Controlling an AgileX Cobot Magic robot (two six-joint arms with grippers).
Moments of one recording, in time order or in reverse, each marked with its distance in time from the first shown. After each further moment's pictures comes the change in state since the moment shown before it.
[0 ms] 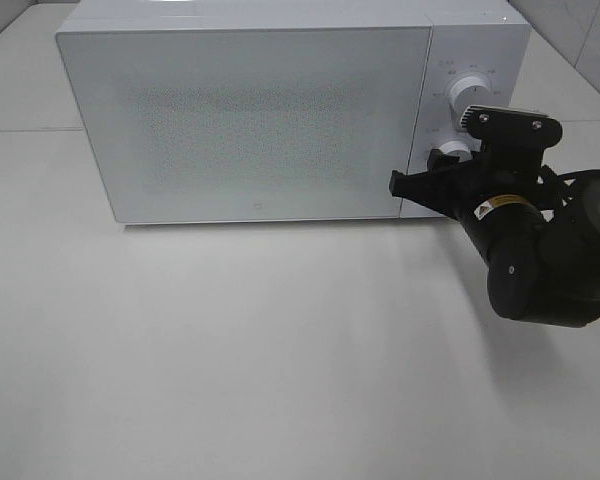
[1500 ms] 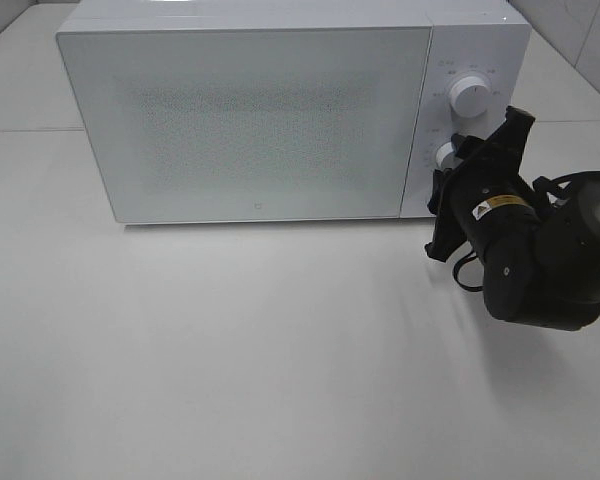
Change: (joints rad) left arm 0.000 -0.001 0.000 0.000 0.000 0.000; right arm 0.015 0.000 0.002 0.045 -0.022 1.782
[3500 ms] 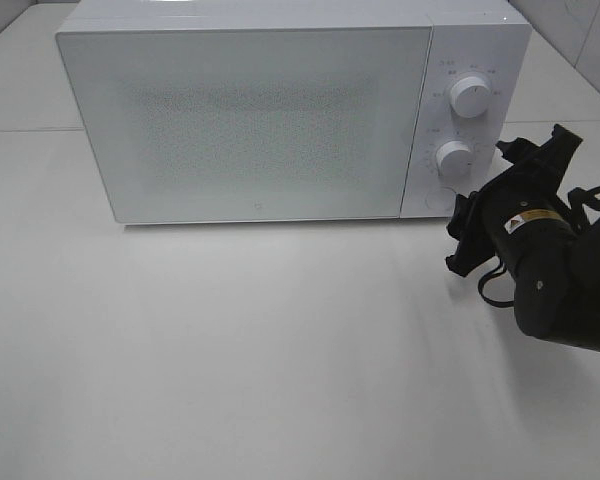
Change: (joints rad) left arm 0.000 0.000 0.000 0.000 0.000 0.000; right arm -0.008 -0.070 0.112 0.059 0.007 0.131
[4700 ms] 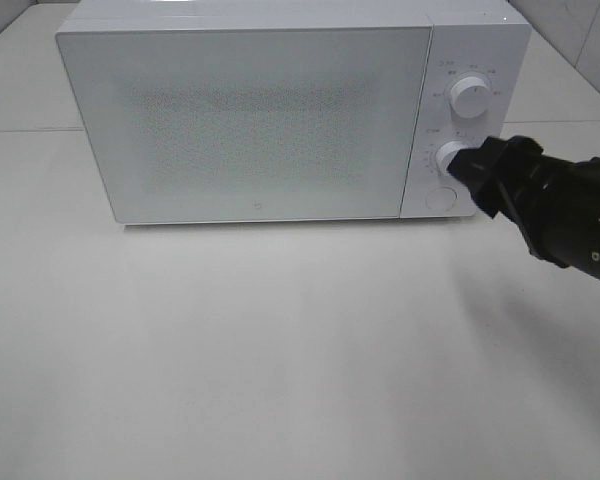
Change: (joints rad) left arm 0.000 0.000 0.000 0.000 0.000 0.000; right arm 0.000 -0.684 0.262 -0.382 0.619 -1.339
